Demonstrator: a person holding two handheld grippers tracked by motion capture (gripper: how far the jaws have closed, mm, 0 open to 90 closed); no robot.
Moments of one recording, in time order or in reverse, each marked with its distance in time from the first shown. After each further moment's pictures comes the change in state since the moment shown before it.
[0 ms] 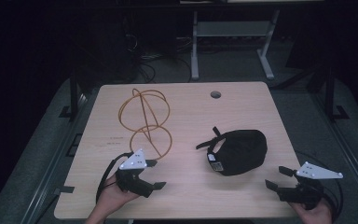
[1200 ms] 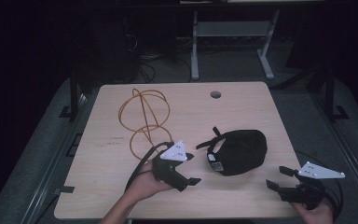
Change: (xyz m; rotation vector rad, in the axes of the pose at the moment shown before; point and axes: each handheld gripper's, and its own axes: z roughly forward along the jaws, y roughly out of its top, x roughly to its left) left arm -0.027 0.082 0.060 0.013 -0.140 0.156; right arm -0.003 0.000 -0.002 -0.007 0.021 0.002
